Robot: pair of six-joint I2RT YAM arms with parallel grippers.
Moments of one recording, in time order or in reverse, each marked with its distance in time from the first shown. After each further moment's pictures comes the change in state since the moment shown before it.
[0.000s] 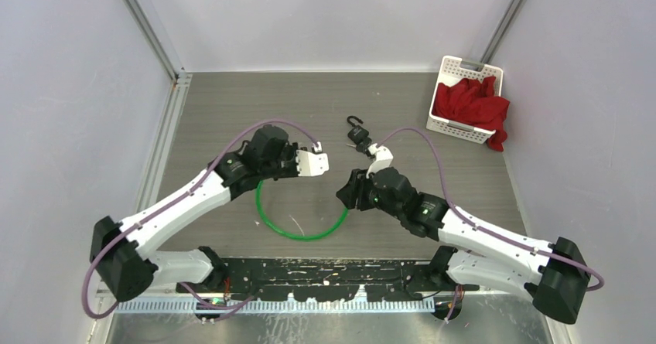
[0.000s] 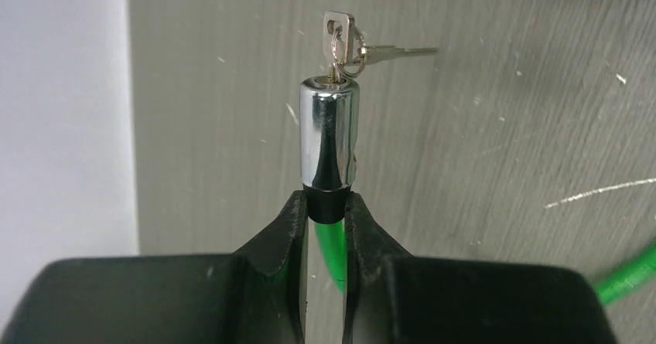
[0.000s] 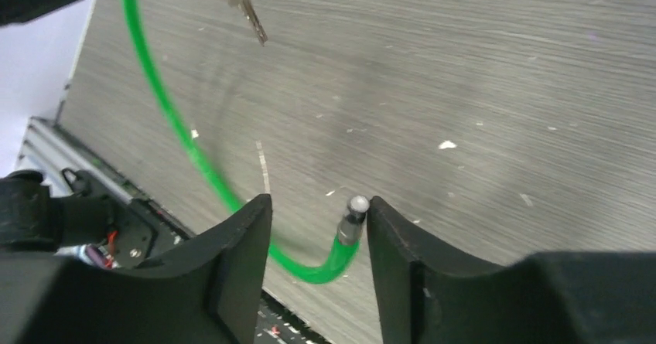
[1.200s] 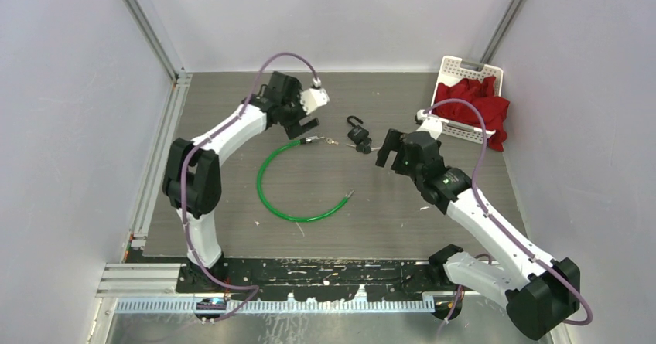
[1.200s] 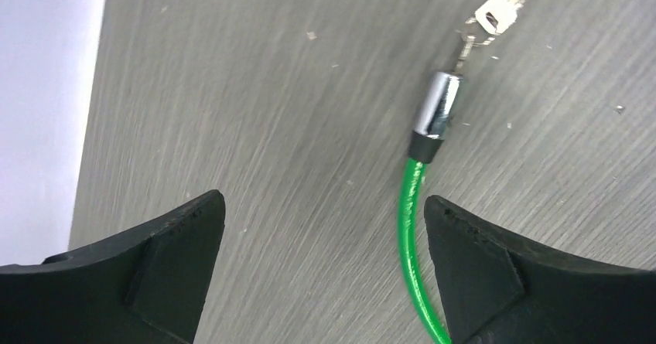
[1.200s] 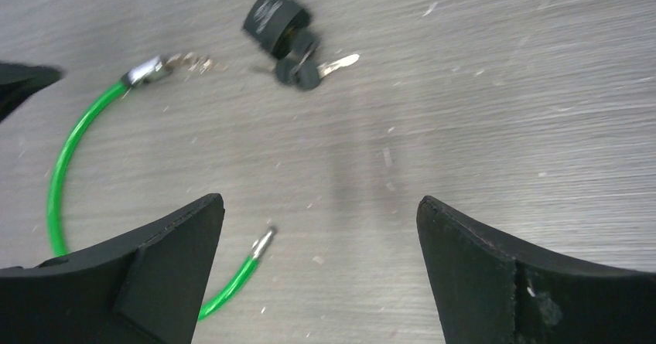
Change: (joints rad) left arm 0.290 0.723 0.526 0.022 0.055 -0.076; right arm -0.434 0.033 0.192 -0.287 0.132 -0.076
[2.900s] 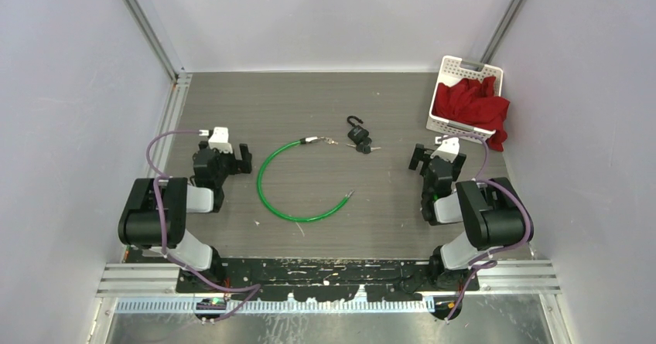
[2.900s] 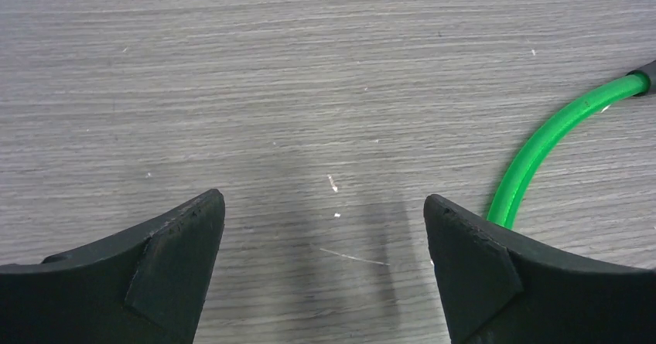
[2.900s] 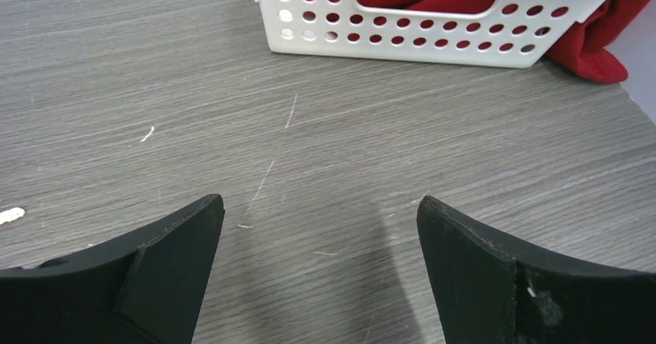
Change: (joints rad) left arm 0.482 -0.356 -1.203 1.346 0.053 -0.768; right arm -0.402 0.572 -0.565 1.505 0.122 -0.517
